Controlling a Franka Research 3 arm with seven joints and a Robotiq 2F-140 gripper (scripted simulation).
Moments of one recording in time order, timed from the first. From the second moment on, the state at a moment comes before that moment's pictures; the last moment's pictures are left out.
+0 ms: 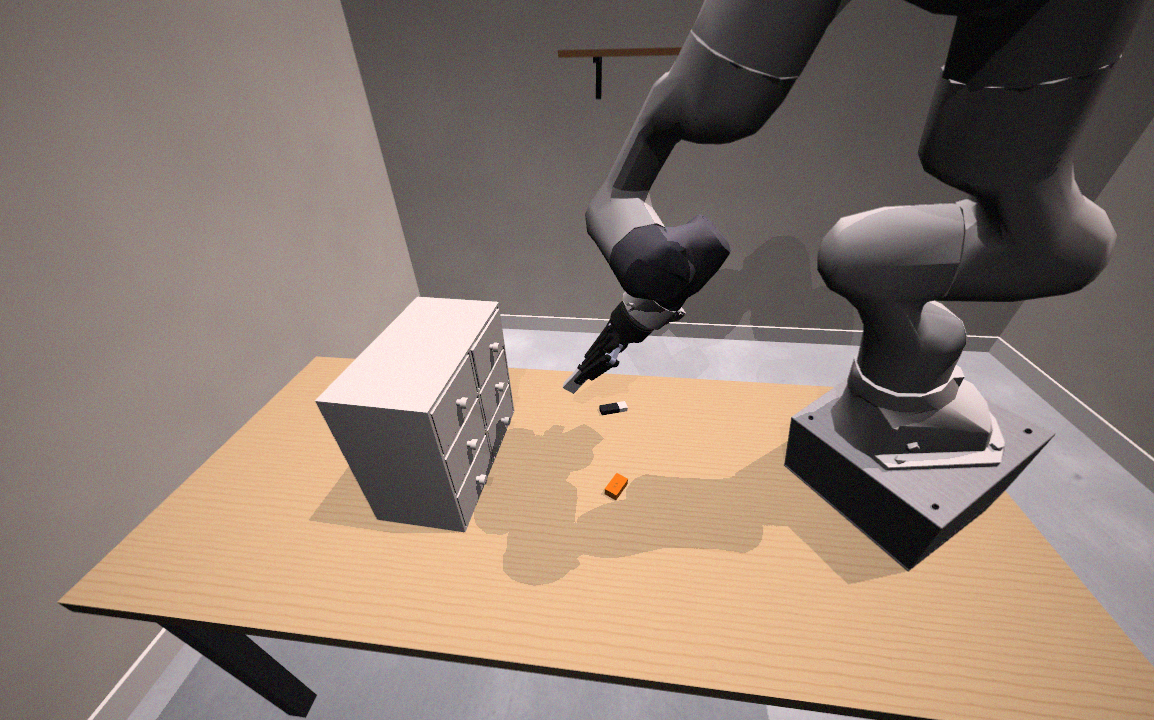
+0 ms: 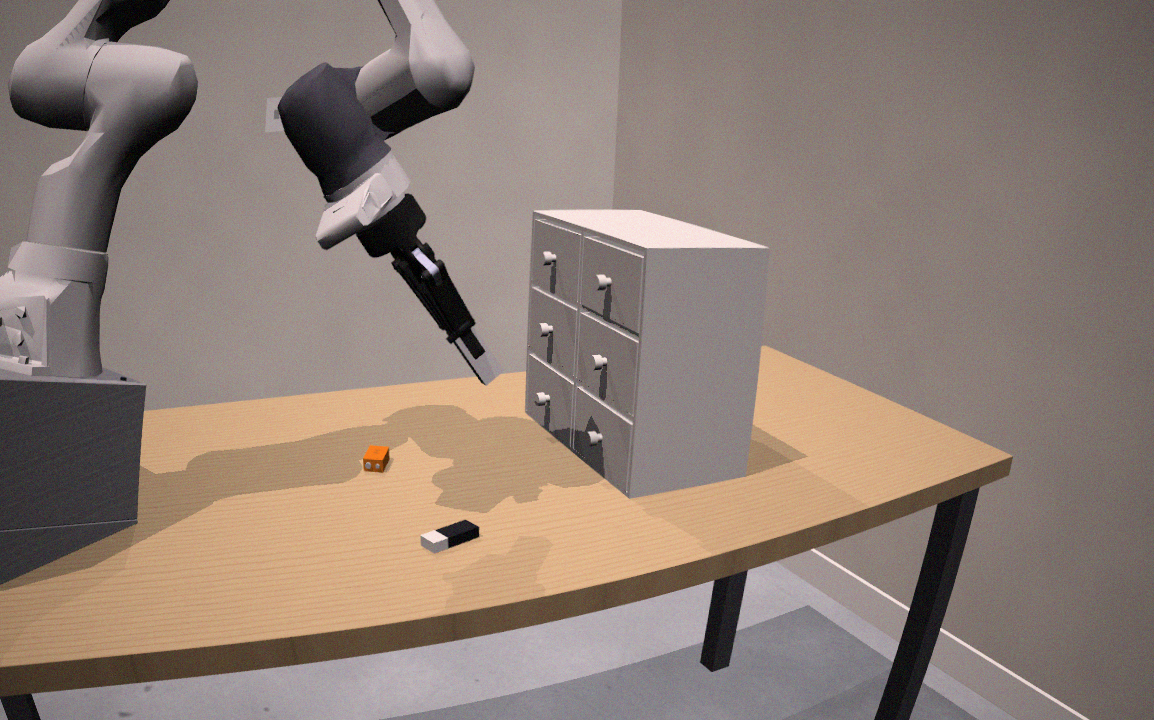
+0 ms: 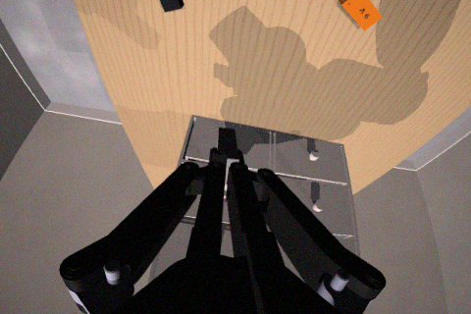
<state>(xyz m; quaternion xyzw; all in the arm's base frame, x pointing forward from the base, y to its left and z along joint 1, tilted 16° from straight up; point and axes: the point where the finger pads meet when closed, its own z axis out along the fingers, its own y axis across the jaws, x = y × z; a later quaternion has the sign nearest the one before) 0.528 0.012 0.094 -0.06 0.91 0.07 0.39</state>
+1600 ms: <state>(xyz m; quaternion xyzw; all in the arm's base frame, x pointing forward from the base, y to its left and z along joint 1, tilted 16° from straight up) 0.561 0.034 0.091 -0.04 0.87 0.11 0.47</state>
